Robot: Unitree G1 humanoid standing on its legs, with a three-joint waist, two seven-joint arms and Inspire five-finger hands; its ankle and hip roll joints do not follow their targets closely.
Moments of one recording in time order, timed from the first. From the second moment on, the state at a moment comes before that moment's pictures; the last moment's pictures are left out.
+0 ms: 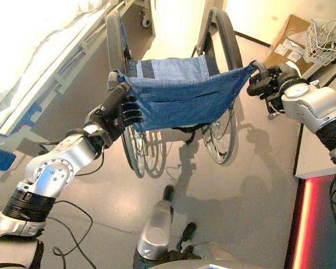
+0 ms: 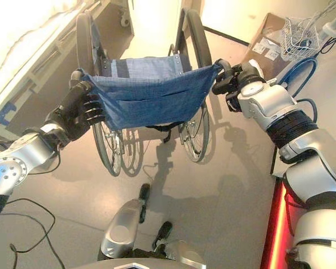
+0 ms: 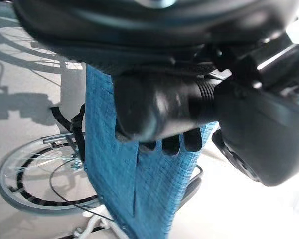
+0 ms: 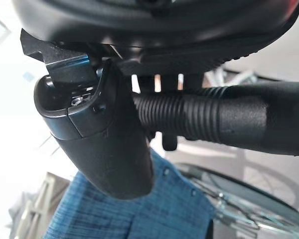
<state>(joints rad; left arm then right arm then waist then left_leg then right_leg) -0.40 0.99 -0.16 -0.07 -1.37 0.45 0.31 -1.22 -0.85 0.85 0.55 0.82 0.62 -0.33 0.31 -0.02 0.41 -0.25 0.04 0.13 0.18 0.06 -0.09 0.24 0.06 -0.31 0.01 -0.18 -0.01</state>
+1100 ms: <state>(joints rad) -0.64 1.02 -0.30 0.06 -1.39 0.41 0.36 -1.27 -0.94 0.80 0.49 0.82 0.59 -0.33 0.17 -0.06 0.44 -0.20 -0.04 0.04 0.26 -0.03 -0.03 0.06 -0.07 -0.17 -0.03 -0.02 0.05</state>
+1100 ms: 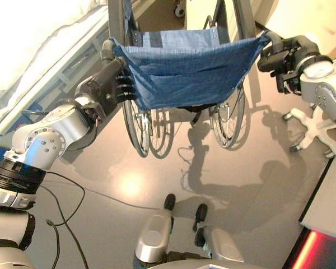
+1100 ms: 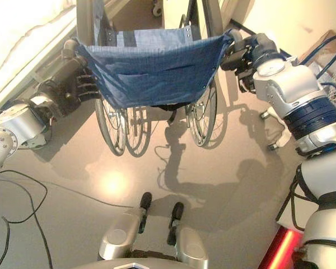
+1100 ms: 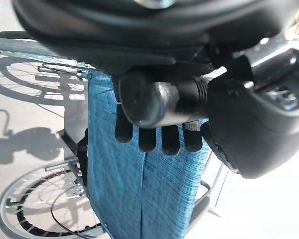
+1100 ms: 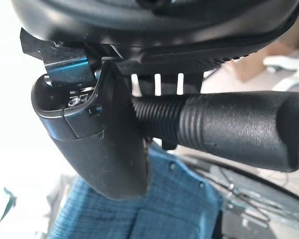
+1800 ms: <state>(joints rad) -0.68 1.03 -0.31 0.05 -1.39 0.41 0.36 -1.26 -0.97 0.76 0.46 0.83 0.60 -0.33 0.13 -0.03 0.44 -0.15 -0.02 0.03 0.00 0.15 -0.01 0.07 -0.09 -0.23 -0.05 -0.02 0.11</state>
